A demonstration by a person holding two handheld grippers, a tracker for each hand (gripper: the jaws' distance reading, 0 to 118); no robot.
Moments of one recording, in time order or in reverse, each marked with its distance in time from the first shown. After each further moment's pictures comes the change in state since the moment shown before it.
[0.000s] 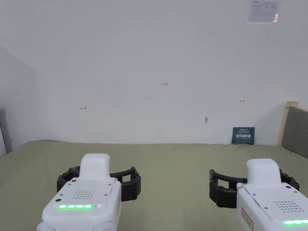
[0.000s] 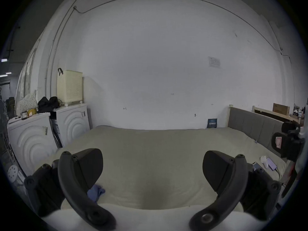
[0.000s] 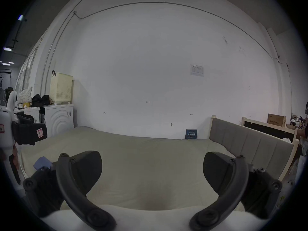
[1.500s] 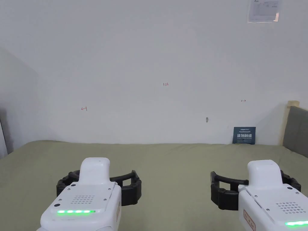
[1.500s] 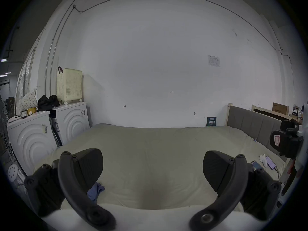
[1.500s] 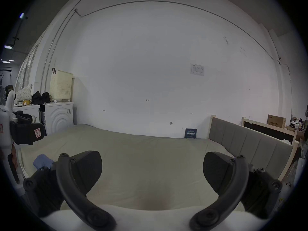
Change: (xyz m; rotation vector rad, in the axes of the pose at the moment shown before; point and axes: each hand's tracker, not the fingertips) left arm 0.001 -0.004 0.005 -0.016 -0.005 0.005; right arm 0.005 -0.002 -0.002 -0.018 0.010 0.009
